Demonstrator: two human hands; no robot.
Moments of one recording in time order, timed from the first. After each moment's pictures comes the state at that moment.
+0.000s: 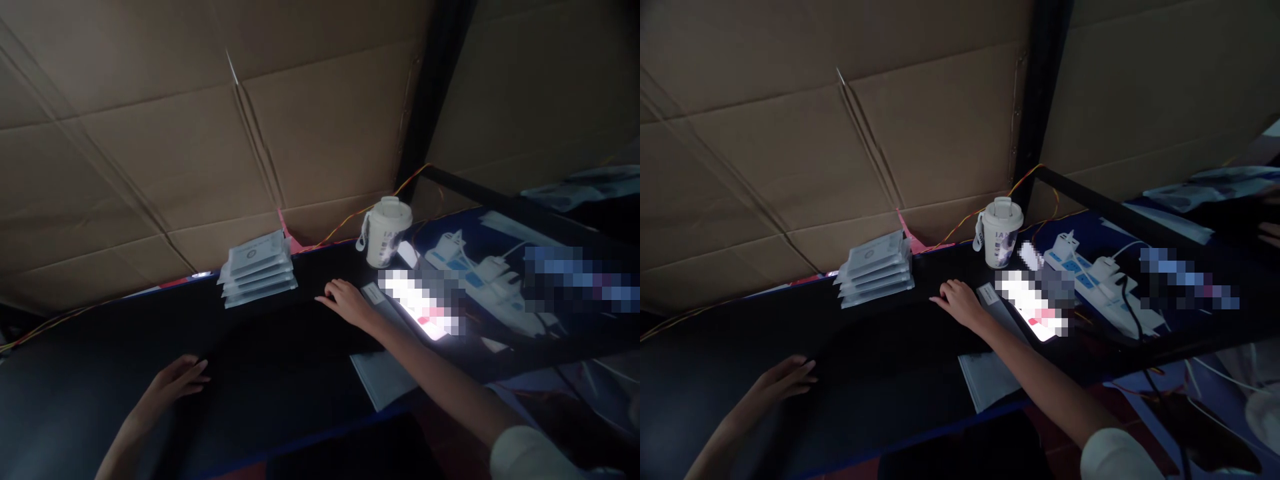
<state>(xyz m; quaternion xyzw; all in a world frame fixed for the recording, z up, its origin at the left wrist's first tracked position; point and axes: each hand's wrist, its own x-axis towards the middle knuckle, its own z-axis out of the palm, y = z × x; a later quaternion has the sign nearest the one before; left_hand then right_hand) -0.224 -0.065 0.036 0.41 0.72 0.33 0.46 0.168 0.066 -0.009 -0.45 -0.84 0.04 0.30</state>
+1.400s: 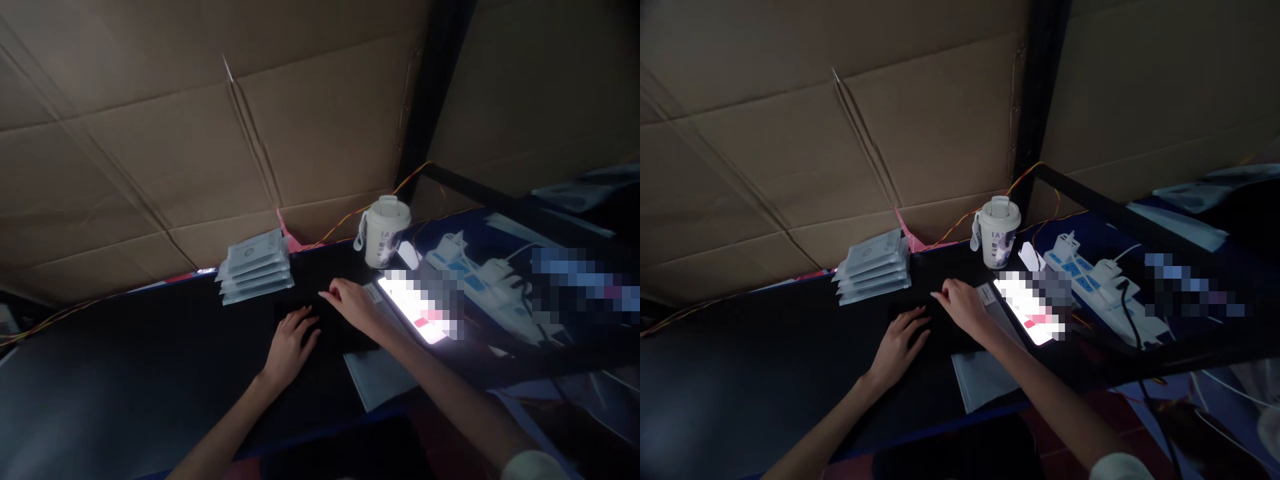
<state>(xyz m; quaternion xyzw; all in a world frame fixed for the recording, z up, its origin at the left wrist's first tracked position) -0.007 -0.022 0.010 0.84 0.49 0.23 0.06 0.183 0.044 0.023 -0.53 -0.78 0.12 0.32</state>
